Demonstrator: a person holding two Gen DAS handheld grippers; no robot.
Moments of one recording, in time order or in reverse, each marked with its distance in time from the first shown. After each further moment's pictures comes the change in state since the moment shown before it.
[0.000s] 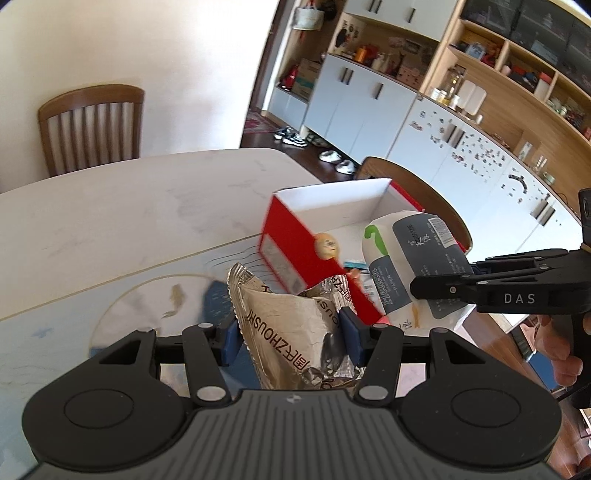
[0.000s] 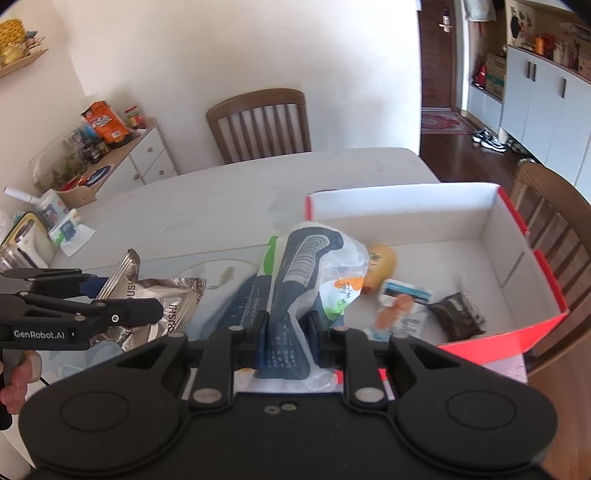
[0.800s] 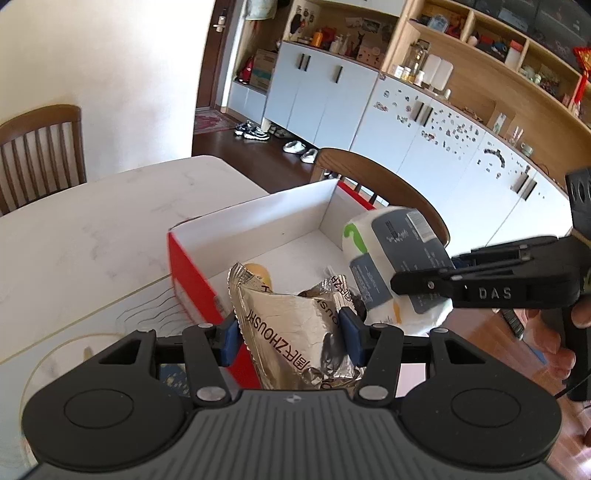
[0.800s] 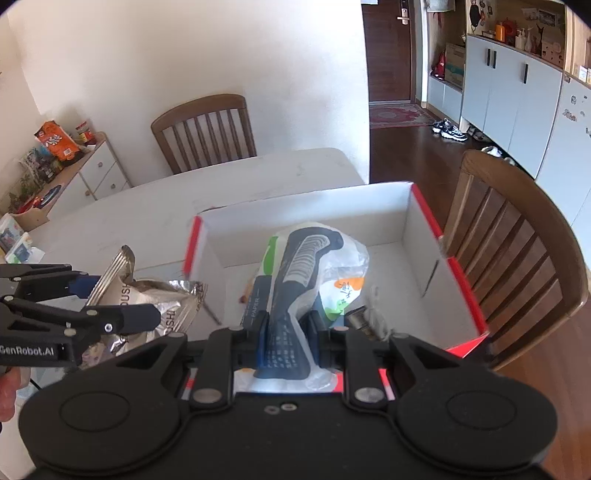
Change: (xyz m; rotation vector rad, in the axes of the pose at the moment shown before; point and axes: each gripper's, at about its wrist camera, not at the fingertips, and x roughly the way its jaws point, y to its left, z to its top) left arm 0.084 -0.078 0.046 0.113 0.033 -0.062; right arm -0.001 -0.096 0.018 0.058 0.000 -0.097
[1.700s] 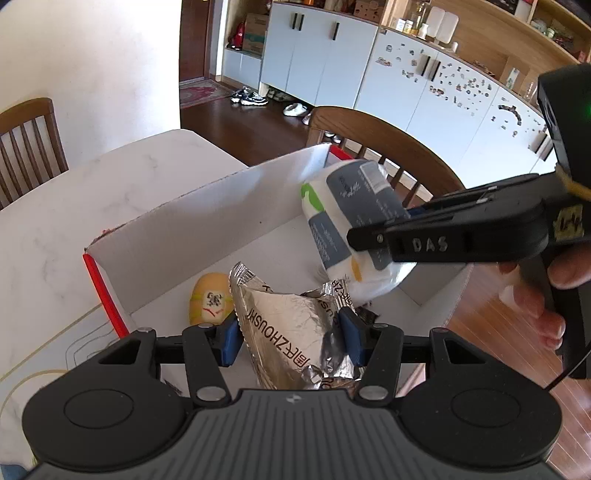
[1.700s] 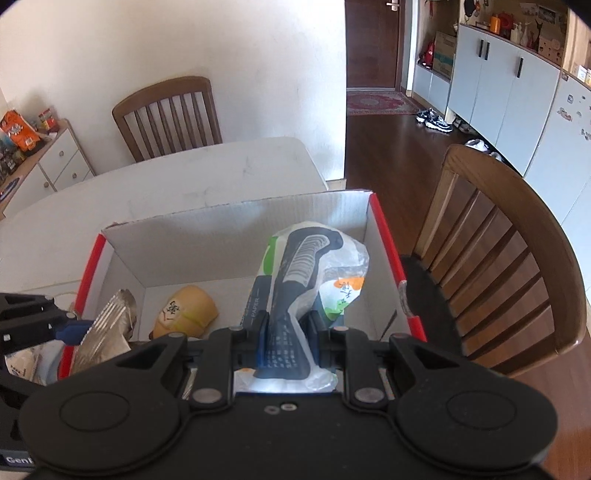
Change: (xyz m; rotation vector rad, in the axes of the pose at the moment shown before) left arm 0.099 -0.031 0.032 0.051 0.129 0.052; right arm 0.080 -0.056 0.040 -0.024 0.065 -0.070
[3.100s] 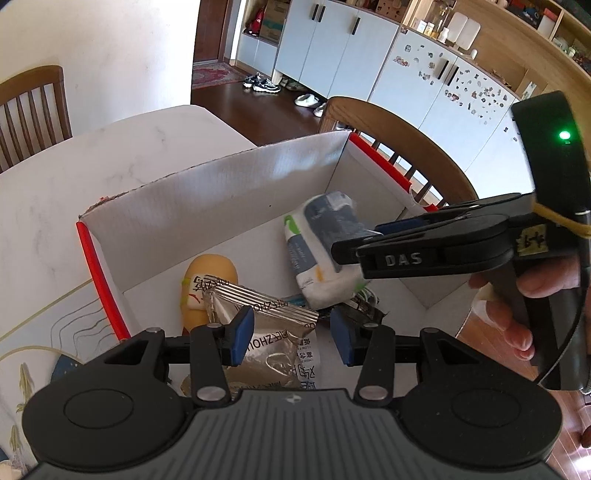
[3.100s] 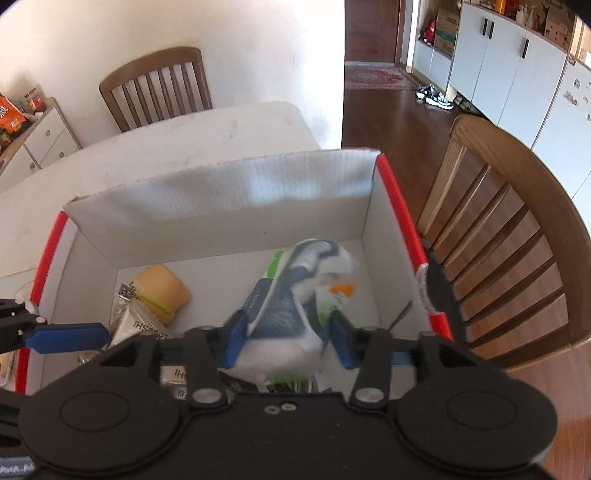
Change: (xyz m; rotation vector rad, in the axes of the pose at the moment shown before) left arm 0.010 0.002 0.001 -0.087 0.034 -0.013; right arm 0.038 -0.007 -0.002 0.006 0.075 -0.010
